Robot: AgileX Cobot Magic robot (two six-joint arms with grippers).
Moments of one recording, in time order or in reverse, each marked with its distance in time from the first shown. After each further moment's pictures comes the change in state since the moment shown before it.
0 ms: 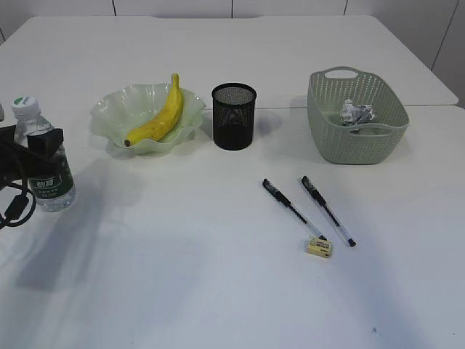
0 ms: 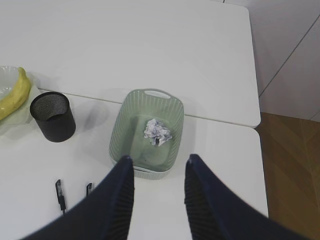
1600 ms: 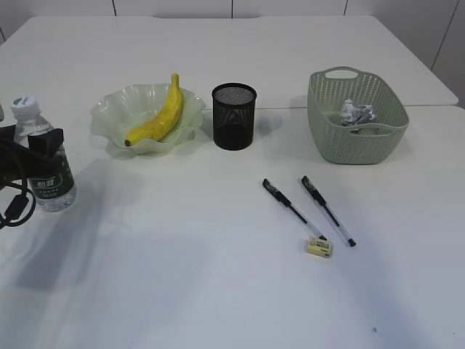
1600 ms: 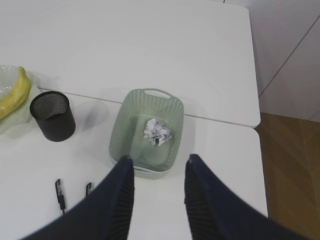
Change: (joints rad) left arm 0.000 0.000 0.000 -0.004 0.000 0.000; right arm 0.000 0.000 0.000 0.000 0.002 -0.004
